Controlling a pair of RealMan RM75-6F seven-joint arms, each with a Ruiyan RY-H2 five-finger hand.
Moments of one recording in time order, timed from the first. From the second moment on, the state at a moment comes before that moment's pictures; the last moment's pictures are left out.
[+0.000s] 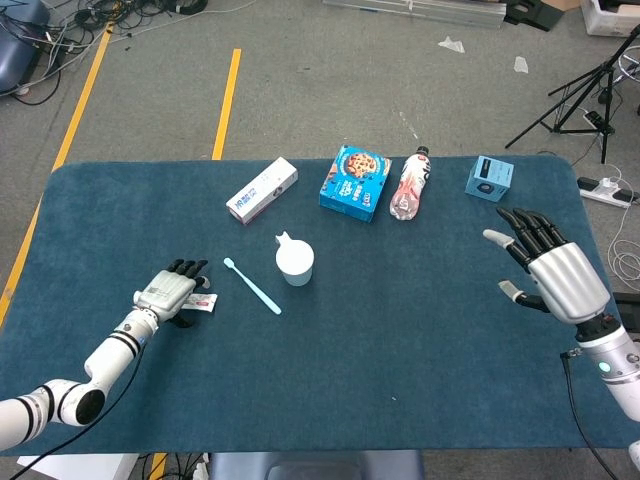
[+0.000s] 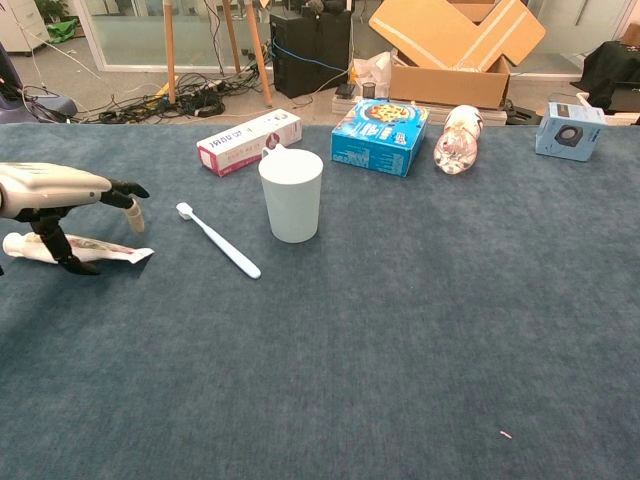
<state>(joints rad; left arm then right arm) -0.80 -1.35 -0.03 -1.39 1.02 0.71 0.31 0.40 -1.02 0.09 -1.41 -1.67 1.44 0.18</state>
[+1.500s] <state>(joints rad) -0.70 -1.60 -0.05 -1.03 1.24 0.93 0.24 0.39 -1.04 0.09 -1.38 -1.67 1.43 0.20</state>
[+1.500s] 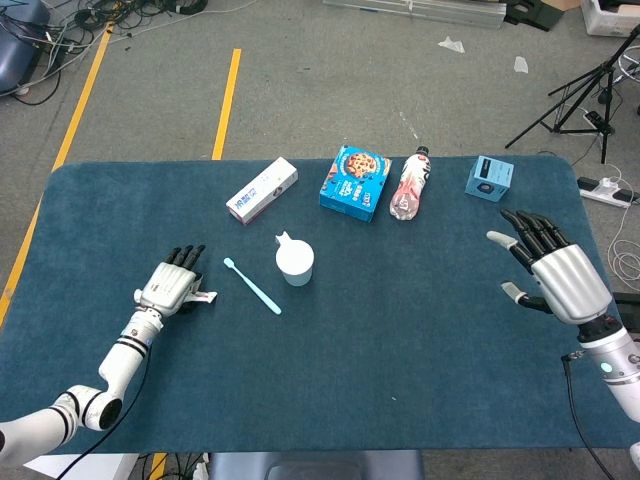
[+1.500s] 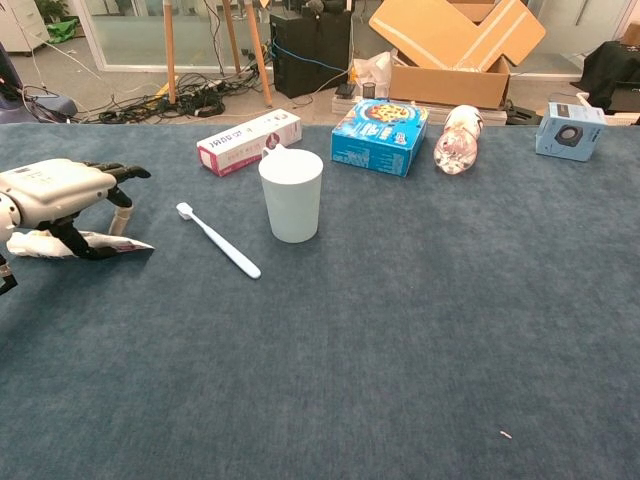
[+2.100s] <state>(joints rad) -0.68 -1.64 -0.07 -0.94 1.28 0.93 0.17 0.40 -1.05 0.09 -1.37 -1.66 1.42 0.20</state>
